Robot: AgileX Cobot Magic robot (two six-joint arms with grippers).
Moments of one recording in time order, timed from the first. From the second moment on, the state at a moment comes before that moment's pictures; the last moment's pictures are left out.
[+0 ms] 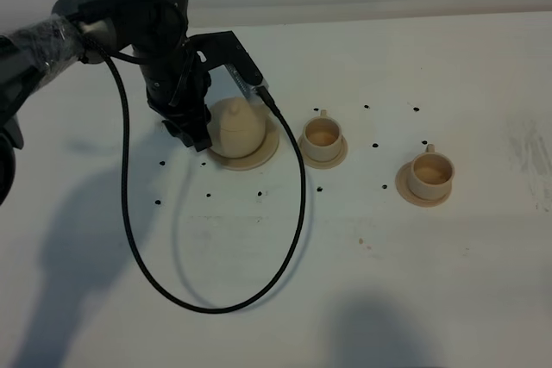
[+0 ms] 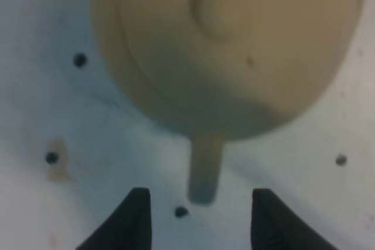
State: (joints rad) left arm -0.39 2.21 -1.79 0.10 1.04 0.66; right arm 0.08 -0.01 -0.52 0.10 1.12 -0.08
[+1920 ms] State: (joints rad) left arm -0.40 2.31 -1.99 0.15 1.19 0.78; right arm 0.08 -0.01 -0.52 0.10 1.12 -0.08
